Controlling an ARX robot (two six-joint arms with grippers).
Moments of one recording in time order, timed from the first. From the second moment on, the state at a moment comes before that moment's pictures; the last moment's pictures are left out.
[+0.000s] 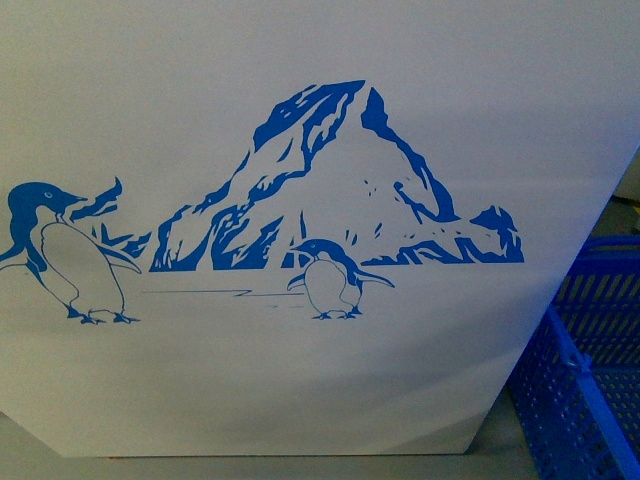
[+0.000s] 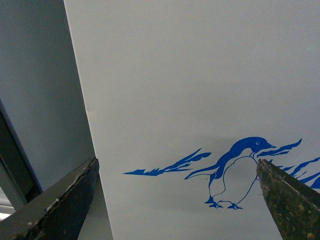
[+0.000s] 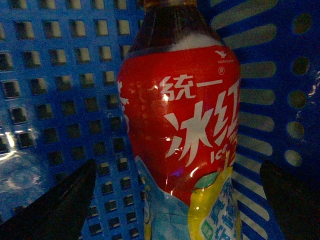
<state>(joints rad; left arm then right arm) 0.00 0.00 0.02 0.00 0.00 0.00 -0.54 2.90 1.11 0.72 0.25 -0.47</state>
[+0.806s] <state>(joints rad) 0.00 0.00 0.02 0.00 0.00 0.00 -0.61 2.96 1.17 0.63 0.19 -0.40</state>
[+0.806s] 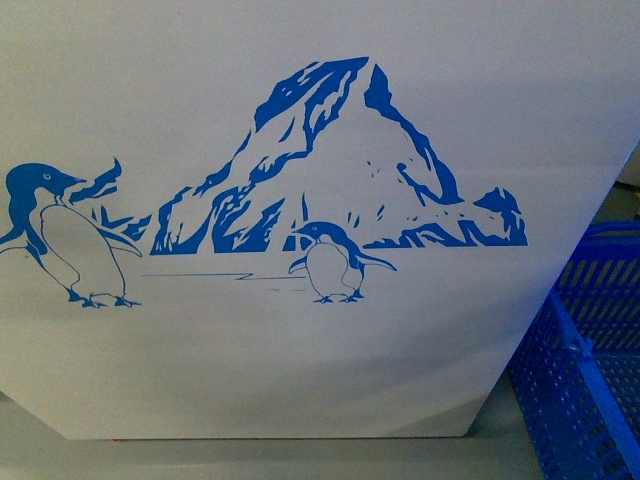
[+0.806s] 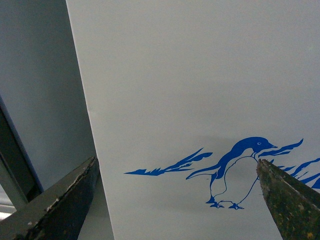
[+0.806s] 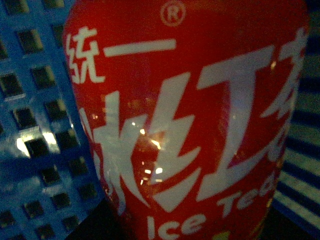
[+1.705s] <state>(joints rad) 0.00 0.00 0.02 0.00 0.00 0.00 -0.41 1.35 0.61 0.32 -0.10 -0.04</state>
